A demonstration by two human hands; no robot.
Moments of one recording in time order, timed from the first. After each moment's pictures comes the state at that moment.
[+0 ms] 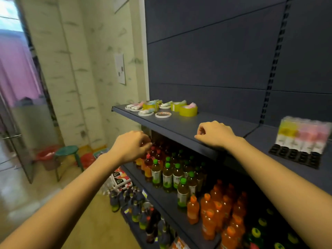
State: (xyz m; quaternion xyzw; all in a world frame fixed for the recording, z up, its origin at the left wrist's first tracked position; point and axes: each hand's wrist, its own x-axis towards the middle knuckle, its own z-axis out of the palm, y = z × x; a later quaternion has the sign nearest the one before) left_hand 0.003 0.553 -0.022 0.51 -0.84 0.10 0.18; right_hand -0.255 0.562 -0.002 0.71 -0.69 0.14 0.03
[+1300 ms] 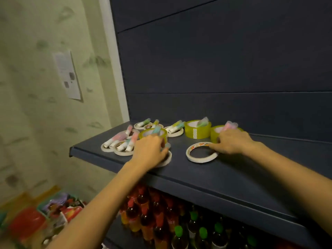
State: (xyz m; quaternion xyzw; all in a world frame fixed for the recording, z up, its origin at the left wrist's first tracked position) left_hand 0.029 0.107 -0.019 0.40 -0.89 0.09 0.21; right_hand -0.190 0.196 -0.009 0.52 -0.85 0.02 0.09
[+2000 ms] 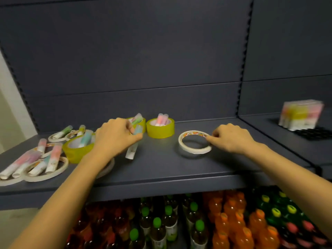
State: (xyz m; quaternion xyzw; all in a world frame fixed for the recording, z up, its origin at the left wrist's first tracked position) left_hand -0.023 0.112 0.007 0.24 -0.92 -0.06 0.30; right_hand -0.193 0.345 -0.017 0.31 -0.94 0.12 0.12
